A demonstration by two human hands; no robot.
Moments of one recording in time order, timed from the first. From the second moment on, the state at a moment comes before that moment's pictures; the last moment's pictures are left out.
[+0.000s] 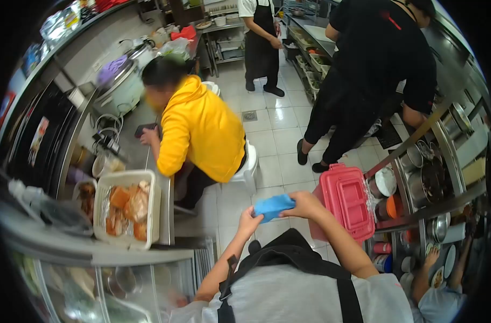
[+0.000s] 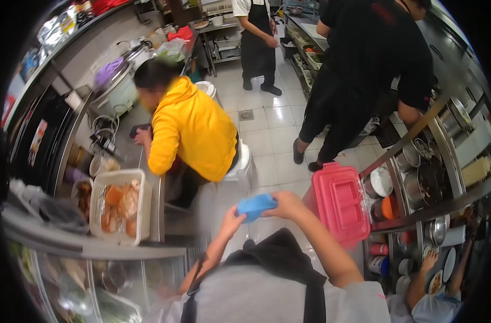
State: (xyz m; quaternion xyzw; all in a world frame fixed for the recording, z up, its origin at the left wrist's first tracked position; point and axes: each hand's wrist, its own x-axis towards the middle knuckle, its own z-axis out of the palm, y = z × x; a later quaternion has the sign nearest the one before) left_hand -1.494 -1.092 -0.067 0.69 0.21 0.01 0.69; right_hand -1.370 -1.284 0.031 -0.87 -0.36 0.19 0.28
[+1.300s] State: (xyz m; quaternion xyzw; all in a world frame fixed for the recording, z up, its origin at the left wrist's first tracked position) left_hand -0.545 -0.689 -0.015 0.75 0.12 0.17 0.63; right_hand -0.495 -0.905 0.009 -0.33 0.10 0.49 0.80
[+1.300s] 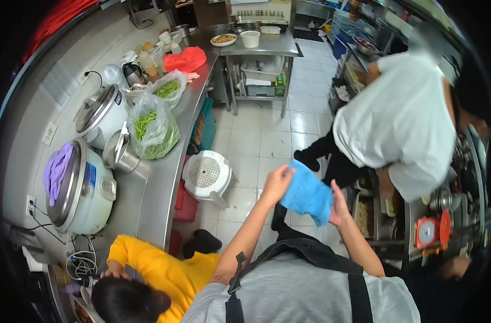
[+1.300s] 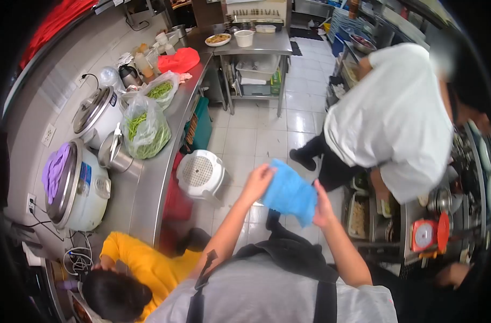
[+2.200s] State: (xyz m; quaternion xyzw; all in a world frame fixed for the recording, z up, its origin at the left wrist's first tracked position) left_hand -0.262 -0.081 0.060 0.77 0.35 0.24 0.47; right_hand 0.135 -0.389 -0.082 -0.70 -0.25 0.31 0.59
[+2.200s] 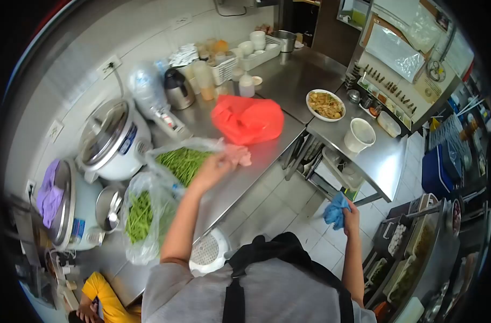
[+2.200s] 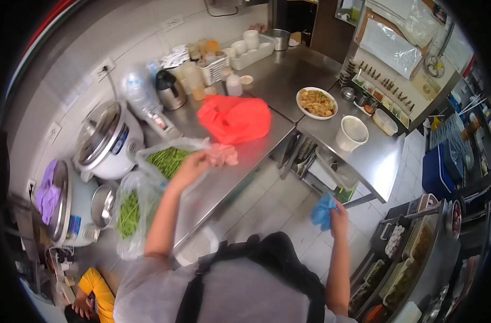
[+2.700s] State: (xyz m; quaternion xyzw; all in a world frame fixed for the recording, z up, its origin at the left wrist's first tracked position) left_hand -0.341 0.251 0.155 0.62 0.68 0.25 -0.30; right_hand 0.225 0.017 -0.007 -0.65 -0.62 0.19 0.39
